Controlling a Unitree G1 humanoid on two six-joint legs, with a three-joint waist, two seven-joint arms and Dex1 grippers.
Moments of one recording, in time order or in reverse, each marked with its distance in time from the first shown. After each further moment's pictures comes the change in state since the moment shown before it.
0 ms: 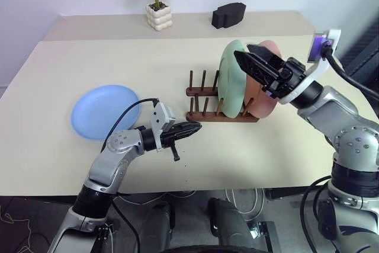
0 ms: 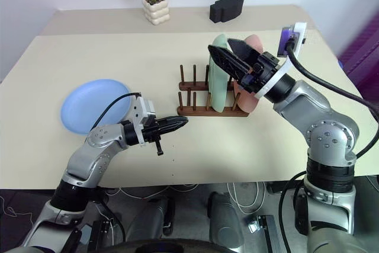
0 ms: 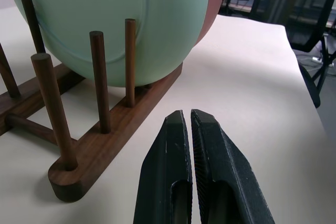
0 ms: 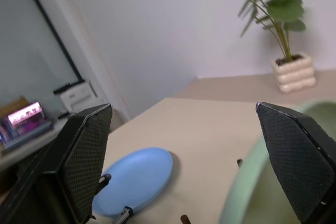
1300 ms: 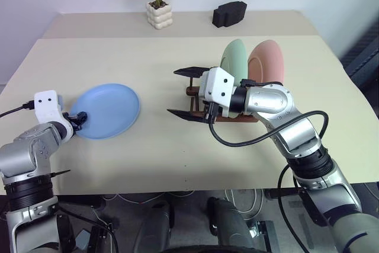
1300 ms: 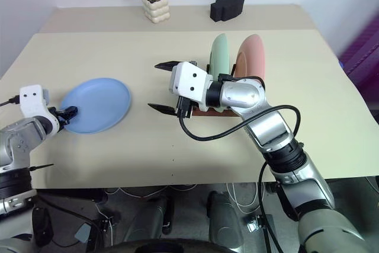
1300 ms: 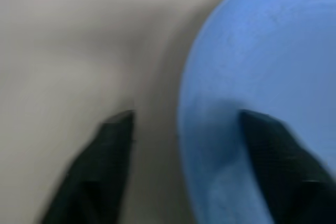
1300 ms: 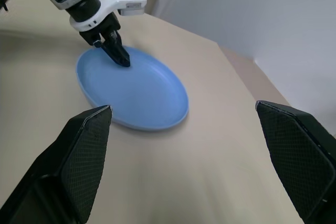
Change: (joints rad) left arm -0.076 0.191 0.646 0.166 0.047 0.727 0.720; right arm -0.180 0.091 0.576 0.095 -0.963 -0.471 0.426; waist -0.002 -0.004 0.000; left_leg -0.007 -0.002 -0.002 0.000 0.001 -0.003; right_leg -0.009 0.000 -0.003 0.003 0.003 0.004
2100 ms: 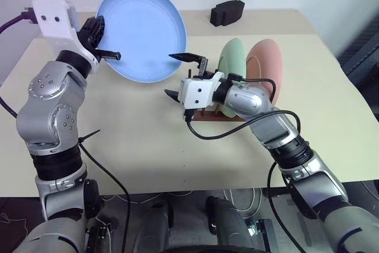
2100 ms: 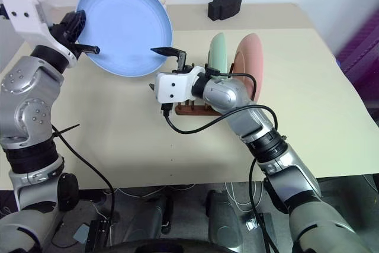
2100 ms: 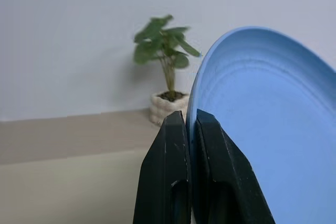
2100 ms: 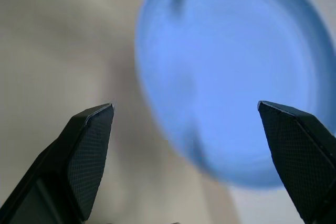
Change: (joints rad) left arm -0.316 -0.105 -0.167 -0.307 -0.050 -0.302 -0.002; right arm -0.106 0.099 0.089 0.272 -0.531 -0.396 -0.268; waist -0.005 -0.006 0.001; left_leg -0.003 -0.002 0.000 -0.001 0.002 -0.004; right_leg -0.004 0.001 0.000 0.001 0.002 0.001
